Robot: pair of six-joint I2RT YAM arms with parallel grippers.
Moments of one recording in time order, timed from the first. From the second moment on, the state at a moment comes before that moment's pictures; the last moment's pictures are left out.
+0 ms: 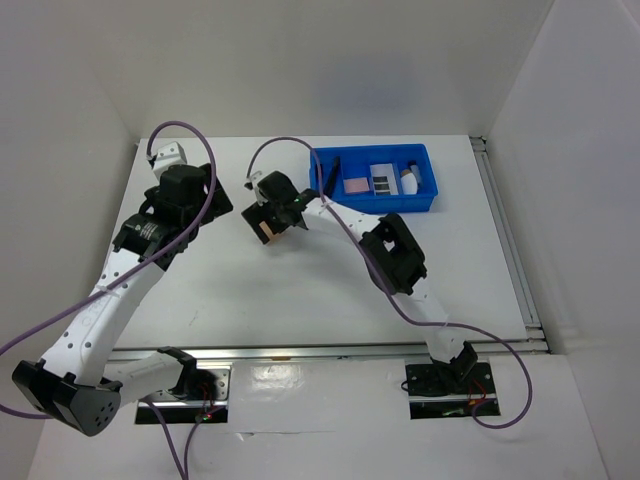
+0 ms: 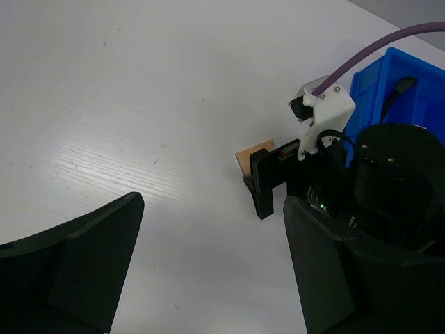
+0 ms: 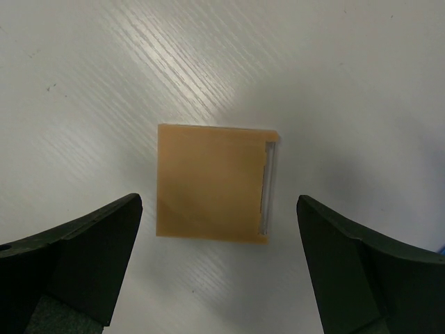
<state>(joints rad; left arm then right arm) -0.35 1.11 1.26 -0.75 -0.49 -0.61 0.80 2.38 1.98 -0.42 0.00 0.02</state>
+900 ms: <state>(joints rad) -0.35 1.11 1.26 -0.75 -0.50 -0.61 0.83 2.40 2.01 -0.40 0.09 -0.01</state>
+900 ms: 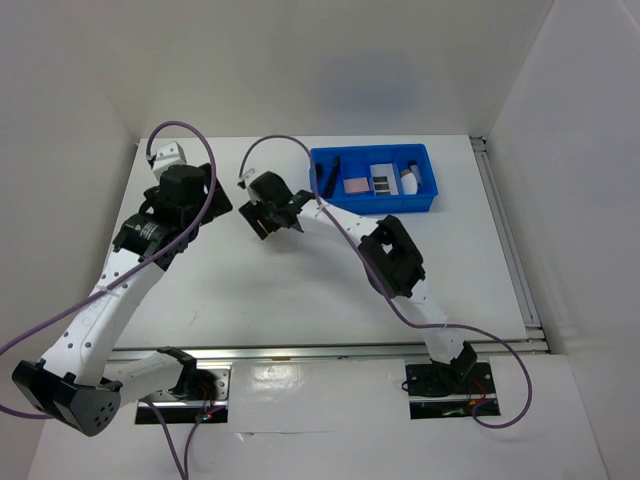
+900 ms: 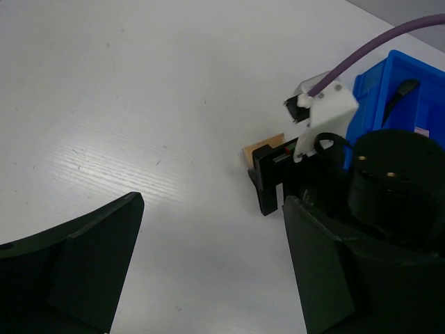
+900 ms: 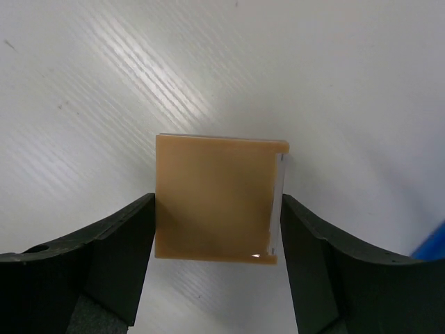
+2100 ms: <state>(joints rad) -0.35 1.16 1.26 -0.74 -0.47 -0.61 0.34 2.34 2.07 -0.52 0.15 0.26</state>
